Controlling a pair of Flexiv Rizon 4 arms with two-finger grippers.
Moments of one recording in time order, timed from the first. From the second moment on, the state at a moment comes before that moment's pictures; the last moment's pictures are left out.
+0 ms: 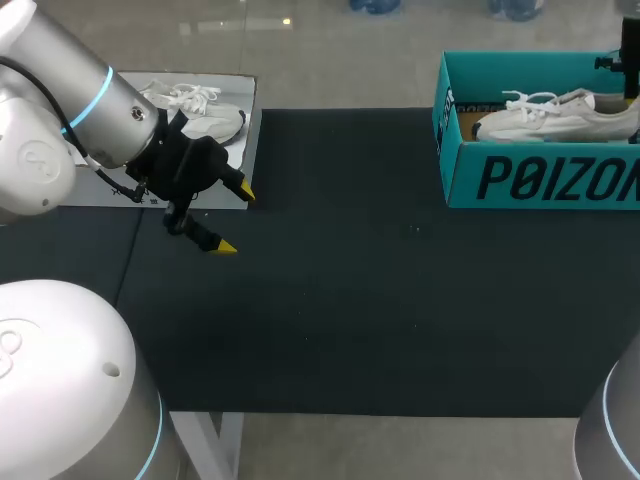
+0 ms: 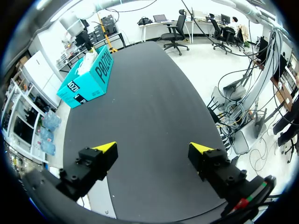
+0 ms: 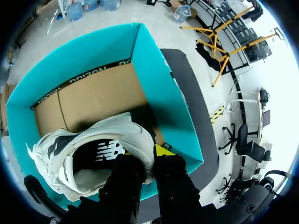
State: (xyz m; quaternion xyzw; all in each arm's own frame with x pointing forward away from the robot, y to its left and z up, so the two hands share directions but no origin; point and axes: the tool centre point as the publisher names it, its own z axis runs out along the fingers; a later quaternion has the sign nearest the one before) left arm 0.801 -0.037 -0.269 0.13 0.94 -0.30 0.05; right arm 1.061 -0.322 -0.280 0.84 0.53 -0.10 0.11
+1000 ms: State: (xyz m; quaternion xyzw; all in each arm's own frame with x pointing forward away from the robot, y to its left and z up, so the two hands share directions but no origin) left arm 0.801 -0.037 -0.269 0.13 0.94 -0.30 0.05; right arm 1.049 -0.324 -0.353 0.83 0.53 -0.11 0.08
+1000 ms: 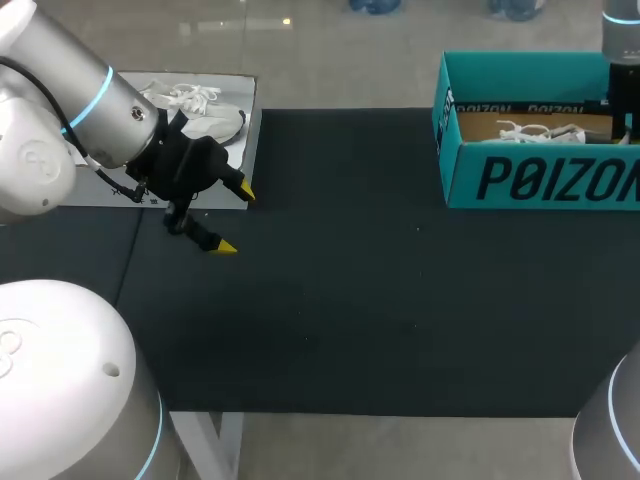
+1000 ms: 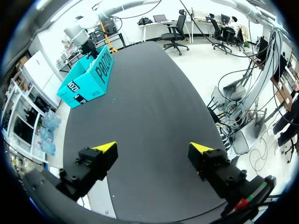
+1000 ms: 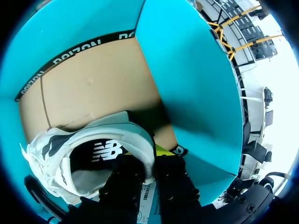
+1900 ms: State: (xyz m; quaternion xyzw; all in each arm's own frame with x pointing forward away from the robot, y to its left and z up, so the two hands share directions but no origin) left arm 0.801 -0.037 -0.269 0.13 0.94 -0.30 0.05; right arm 1.068 -0.279 -0.233 0.82 0.55 -0.05 0.12
